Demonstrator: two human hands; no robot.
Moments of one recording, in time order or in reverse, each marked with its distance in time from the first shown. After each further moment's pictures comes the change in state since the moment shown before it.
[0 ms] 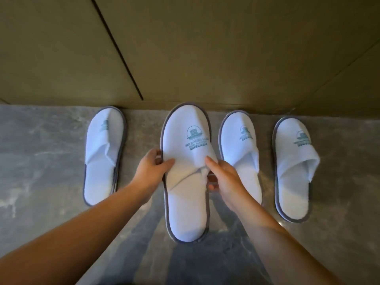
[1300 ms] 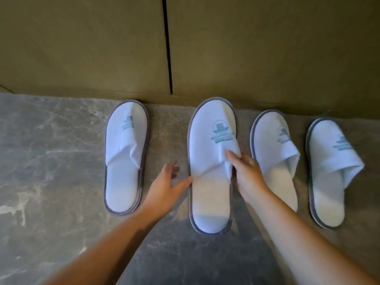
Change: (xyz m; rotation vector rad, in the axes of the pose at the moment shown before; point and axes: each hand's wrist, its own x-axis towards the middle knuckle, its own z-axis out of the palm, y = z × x) left_hand 0.014 -0.049 -0.065 0.360 -0.108 0.105; right_hand 0.057 0.028 0.050 -0.012 0.276 0.030
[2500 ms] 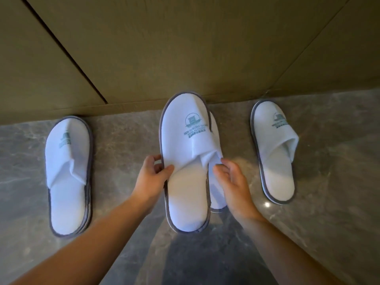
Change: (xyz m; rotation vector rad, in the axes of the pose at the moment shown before) left_hand 0.013 0.062 0.078 -0.374 -0.031 -0.036; right_hand -0.039 0.023 -0.093 -0.065 0.090 -0.173
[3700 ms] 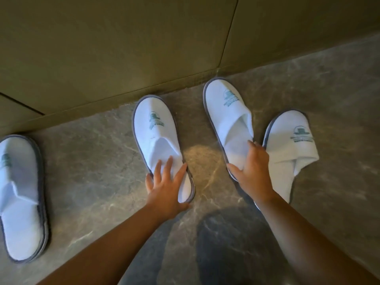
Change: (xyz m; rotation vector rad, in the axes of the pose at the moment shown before) left_hand 0.000 -0.060 0.103 1.570 -0.325 0.384; right_hand 0.034 0.048 -0.133 -0.779 0.356 -0.162
